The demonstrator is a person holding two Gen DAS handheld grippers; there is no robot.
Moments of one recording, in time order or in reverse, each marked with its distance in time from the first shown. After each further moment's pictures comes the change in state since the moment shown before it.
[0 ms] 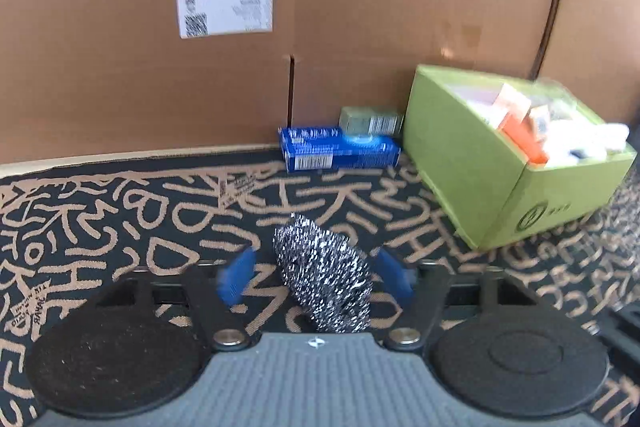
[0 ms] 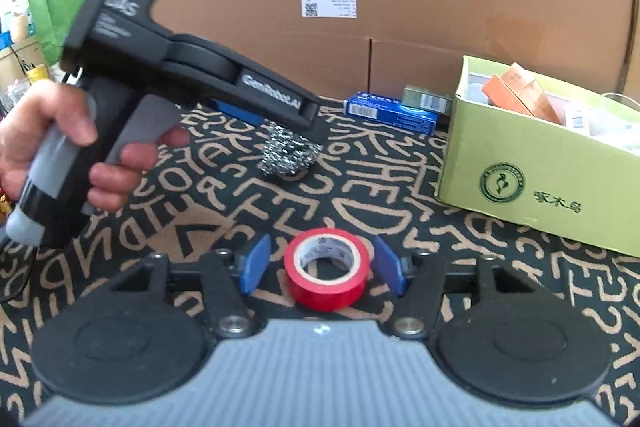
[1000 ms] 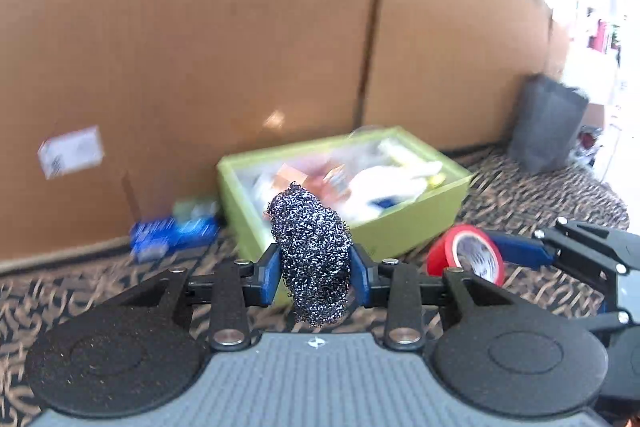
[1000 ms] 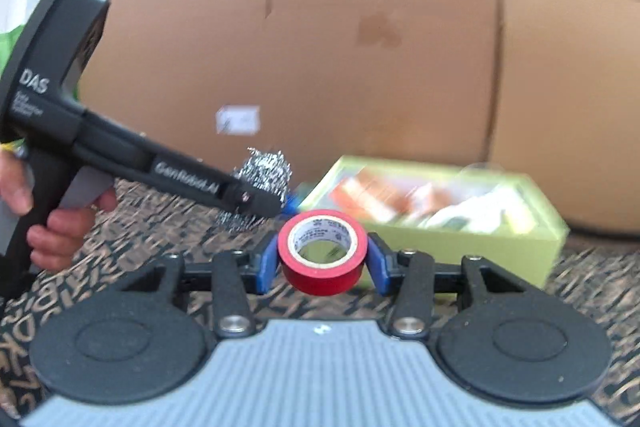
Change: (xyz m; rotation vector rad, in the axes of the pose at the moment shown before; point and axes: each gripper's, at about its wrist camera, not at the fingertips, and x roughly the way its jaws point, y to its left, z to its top) left arm -0.093 -0.120 0.046 0.179 -0.142 -0.253; right arm -0.128 -0.067 0.019 0.054 -0.298 -0.195
